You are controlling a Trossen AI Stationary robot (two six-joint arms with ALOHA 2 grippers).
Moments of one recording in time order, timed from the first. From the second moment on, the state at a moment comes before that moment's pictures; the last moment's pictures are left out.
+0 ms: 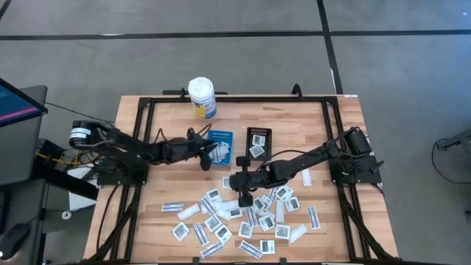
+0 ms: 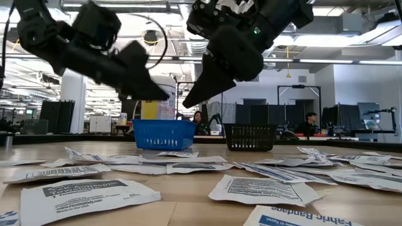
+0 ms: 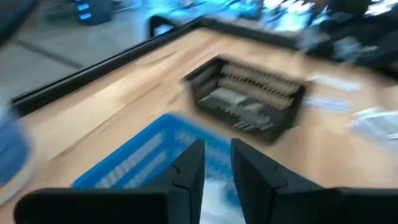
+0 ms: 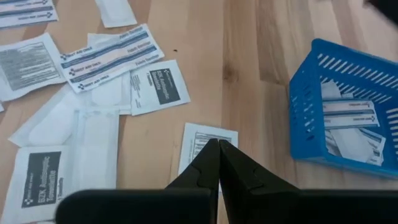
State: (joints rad) left arm 0.04 1.26 0.33 0.80 -0.35 -0.17; right arm 0.24 1.90 1.21 -0.12 0.29 0.00
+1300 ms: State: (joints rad) left arm -0.66 1.21 0.24 0.49 -0.40 -0.85; right arm 0.31 2.06 1.22 0.16 0.10 0.08
